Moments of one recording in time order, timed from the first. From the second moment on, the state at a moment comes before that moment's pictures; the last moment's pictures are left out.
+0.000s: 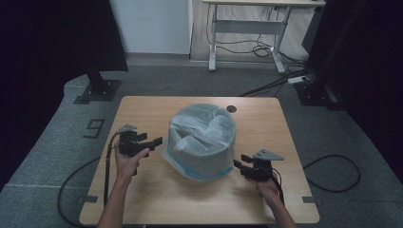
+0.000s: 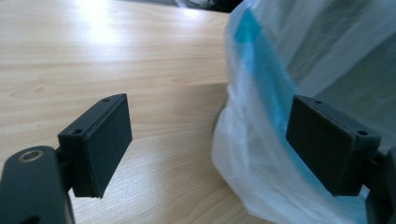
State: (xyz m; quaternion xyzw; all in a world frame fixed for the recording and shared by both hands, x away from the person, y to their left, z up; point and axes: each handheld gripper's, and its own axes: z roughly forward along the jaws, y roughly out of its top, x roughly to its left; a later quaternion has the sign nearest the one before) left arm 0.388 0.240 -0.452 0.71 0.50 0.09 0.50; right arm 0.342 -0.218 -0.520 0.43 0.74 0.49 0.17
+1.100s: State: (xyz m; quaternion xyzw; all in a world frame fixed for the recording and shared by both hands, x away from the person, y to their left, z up) left arm 0.413 0.171 -0.352 0.80 0.32 0.08 0.50; right arm 0.317 -0.254 -0.520 0.43 0.73 0.49 0.18
